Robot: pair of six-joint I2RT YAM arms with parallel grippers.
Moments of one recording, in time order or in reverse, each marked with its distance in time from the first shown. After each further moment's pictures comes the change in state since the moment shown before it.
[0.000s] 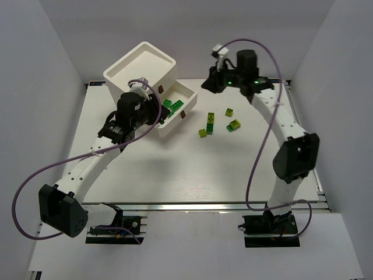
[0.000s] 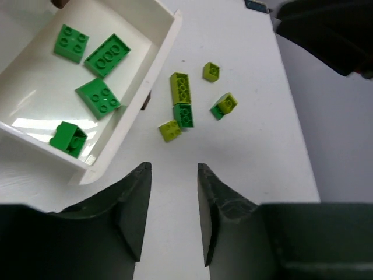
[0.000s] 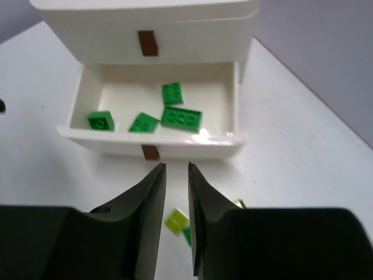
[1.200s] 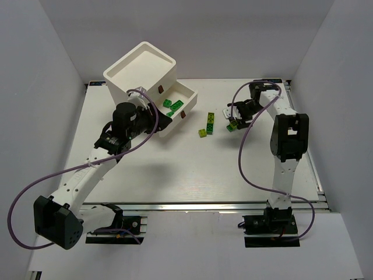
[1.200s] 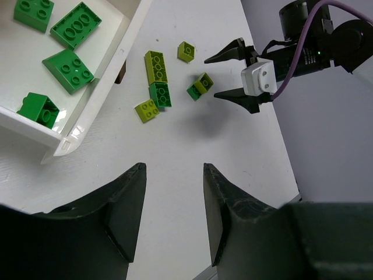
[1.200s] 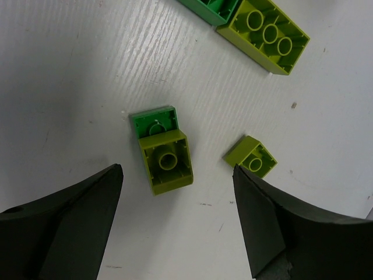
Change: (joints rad) left arm 0.006 -0.114 -0.151 0.087 0.112 -0.048; right arm -0.292 0.268 -0.063 -0.689 0.008 -1.812
